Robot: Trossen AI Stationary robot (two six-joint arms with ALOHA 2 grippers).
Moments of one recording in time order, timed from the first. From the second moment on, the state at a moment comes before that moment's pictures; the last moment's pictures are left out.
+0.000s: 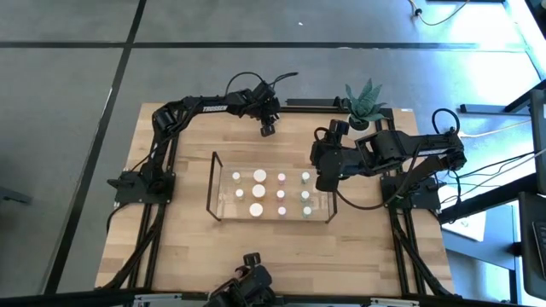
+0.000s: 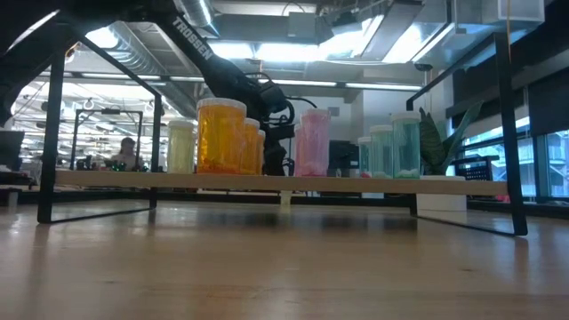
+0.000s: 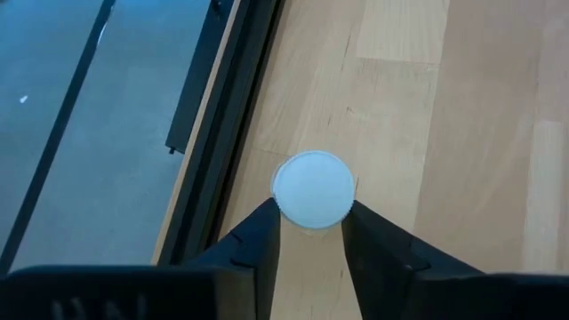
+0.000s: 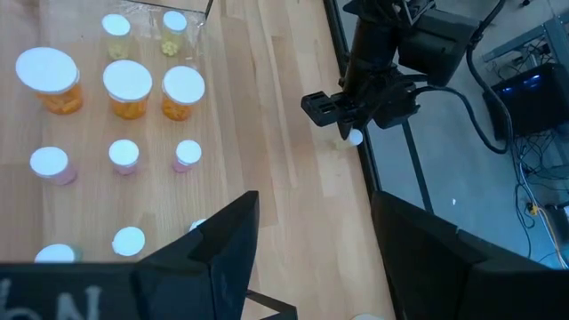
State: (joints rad) left arm 0.65 2.10 1.49 -0.31 0.05 0.42; right arm 0.25 1.58 1.88 -1.33 0.63 0.12
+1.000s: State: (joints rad) left arm 0.64 2.10 1.49 -0.37 -0.19 0.32; right arm 0.25 1.58 1.88 -1.33 0.63 0.13
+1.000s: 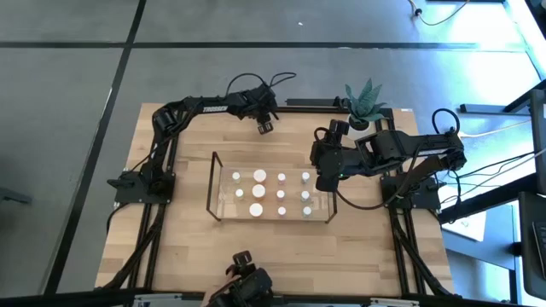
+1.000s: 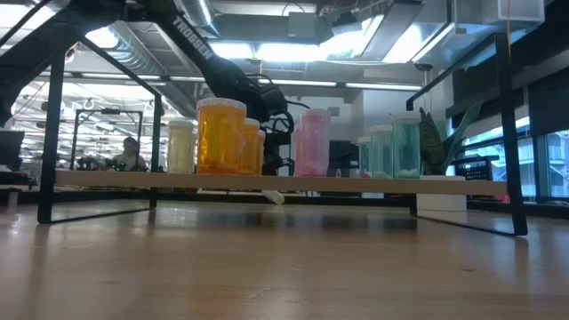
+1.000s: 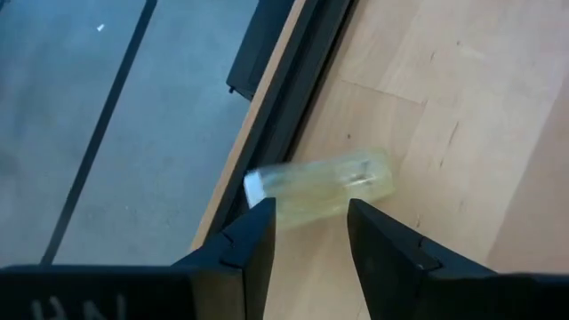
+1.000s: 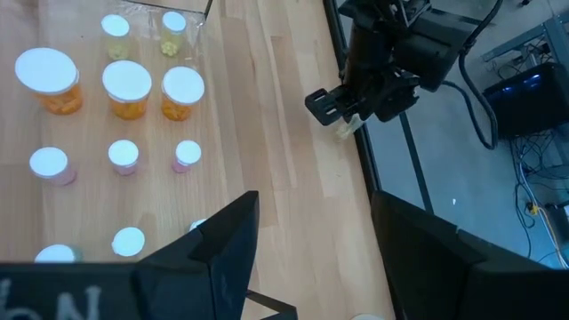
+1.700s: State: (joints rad) left arm 0.64 2.01 1.49 -0.53 -0.11 0.32; right arm 0.24 1.58 1.88 -1.33 0.63 0.13
